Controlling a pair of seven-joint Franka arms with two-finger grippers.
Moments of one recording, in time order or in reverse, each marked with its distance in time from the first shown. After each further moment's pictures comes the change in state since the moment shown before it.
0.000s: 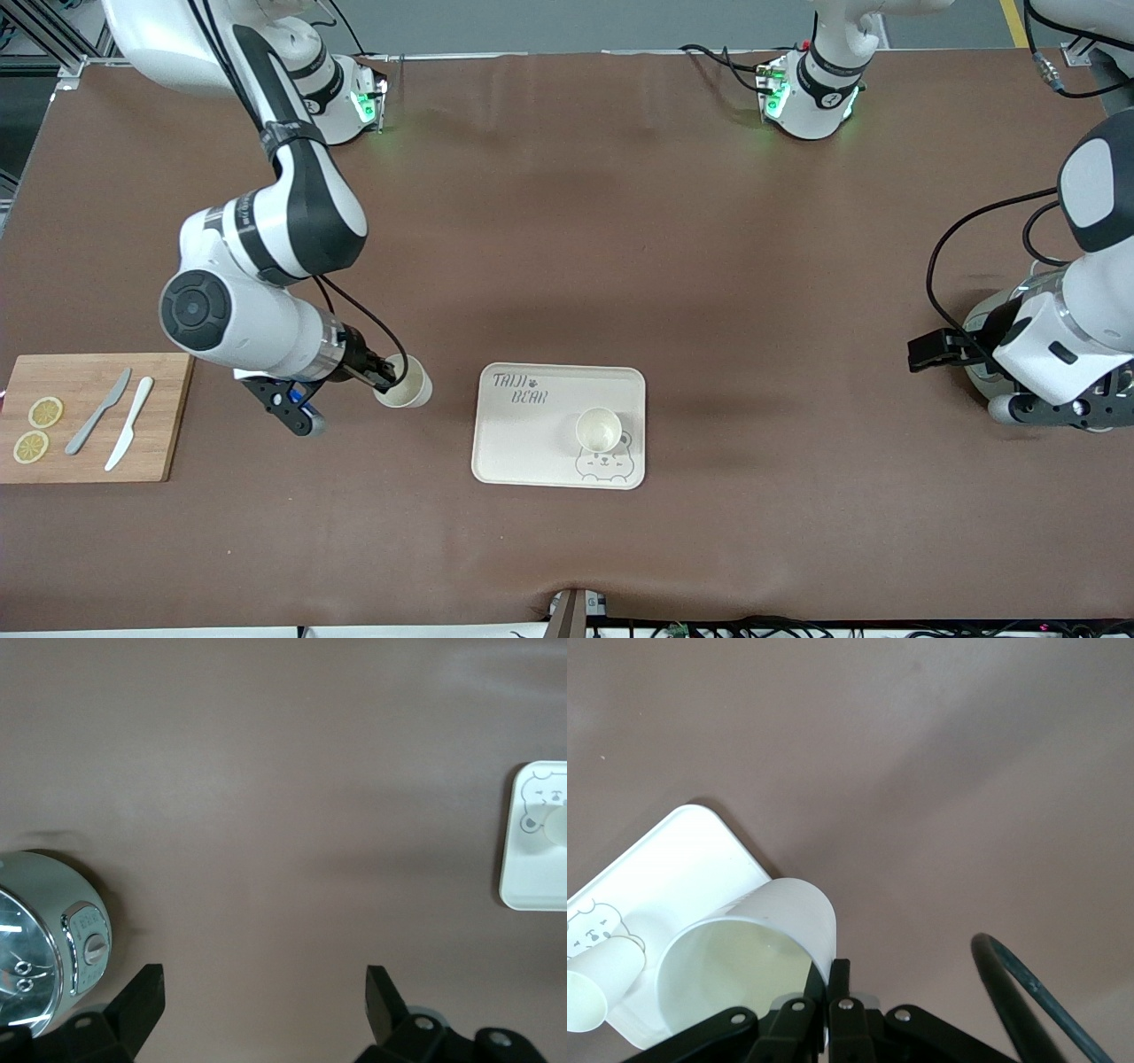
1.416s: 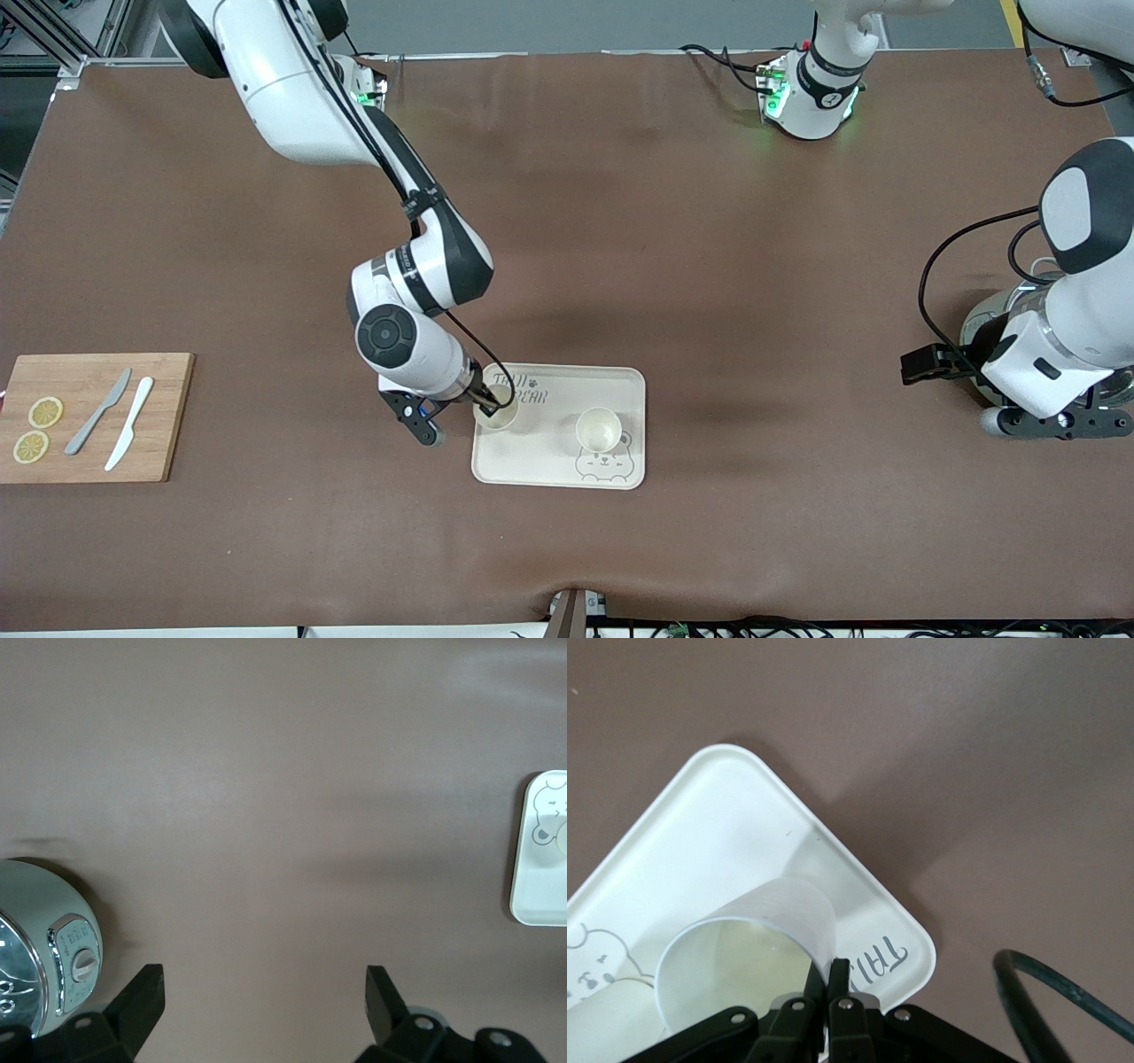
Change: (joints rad) left arm 0.006 0.000 -0.001 -0.058 -0.005 0.066 0.000; right arm 0.156 0.279 0.007 0.075 0.000 0.303 0.234
